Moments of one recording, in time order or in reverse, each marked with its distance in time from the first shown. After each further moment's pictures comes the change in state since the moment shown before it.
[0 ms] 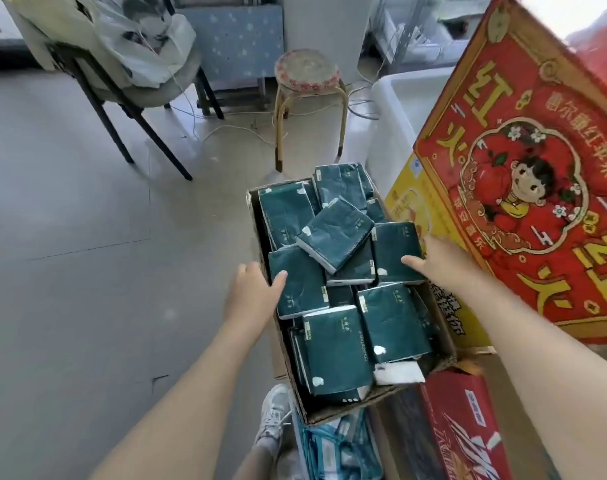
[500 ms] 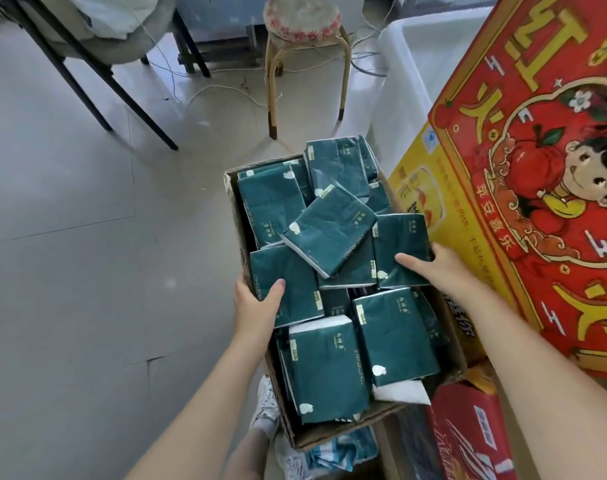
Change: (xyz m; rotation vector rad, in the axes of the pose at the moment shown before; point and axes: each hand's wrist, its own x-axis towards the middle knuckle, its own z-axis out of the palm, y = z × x) left_hand 0.019 -0.006 0.064 -0.711 -0.071 -0.352; right_hand 0.037 0.020 0.042 0.686 -0.187 0.270
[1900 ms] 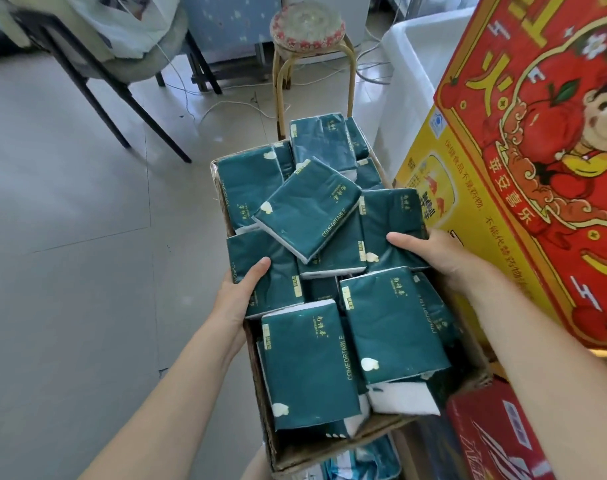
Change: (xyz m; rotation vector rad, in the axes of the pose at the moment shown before) left_hand 0.007 -0.001 -0.030 -0.483 -0.148 -0.079; right_hand -0.003 -0.002 0.022 0.365 -0.172 -0.135
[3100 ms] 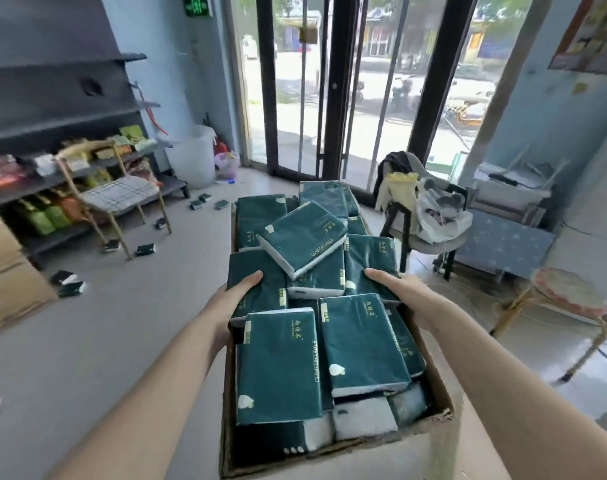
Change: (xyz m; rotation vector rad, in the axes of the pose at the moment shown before) left_hand -0.346 0.116 -0.418 -0.396 0.416 0.392; right_hand -0.291 -0.229 0.422 -0.330 -0.612 -0.364
